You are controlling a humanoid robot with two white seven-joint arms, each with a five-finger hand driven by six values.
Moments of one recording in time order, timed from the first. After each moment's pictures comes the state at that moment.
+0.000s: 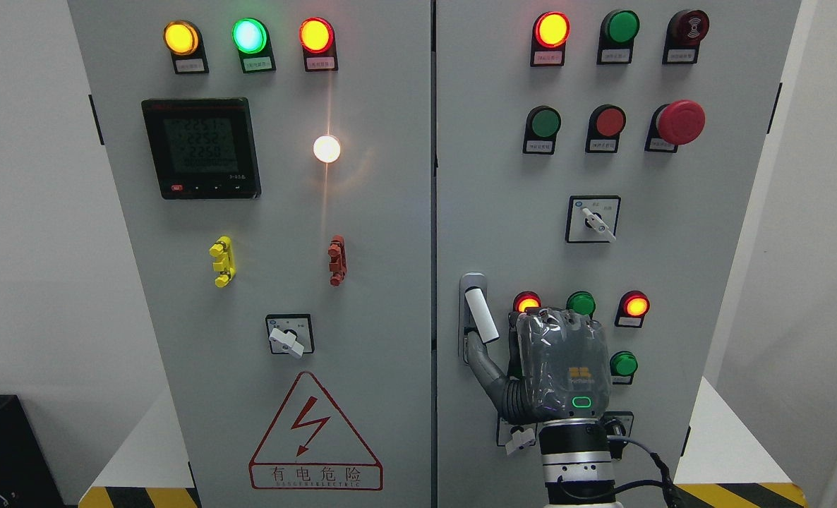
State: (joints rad) left arm 0.00 -0.11 -0.13 0.00 0.16 -0.11 0.00; right arm -0.45 0.14 0.24 -1.74 1.41 0.21 -0.15
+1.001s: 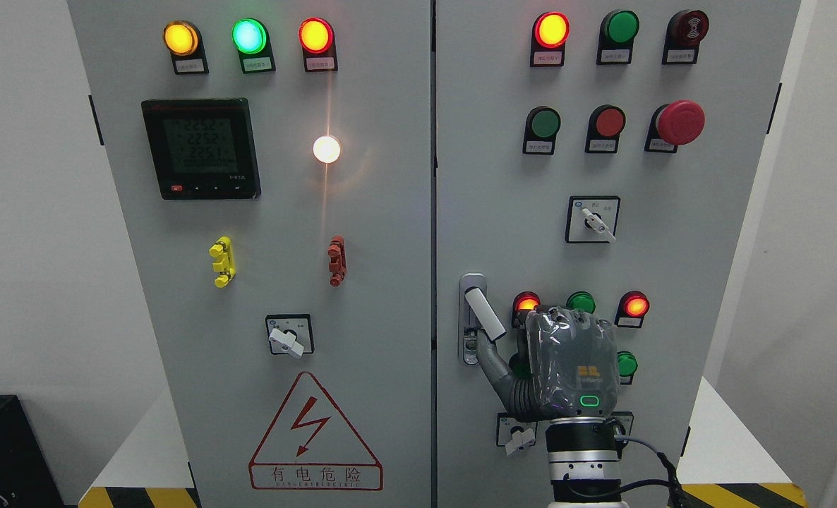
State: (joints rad) left arm 0.00 -0.11 -0.13 0.00 0.16 -0.11 0.00; right arm -0.45 0.14 0.23 -1.74 1.40 0.23 -0.15
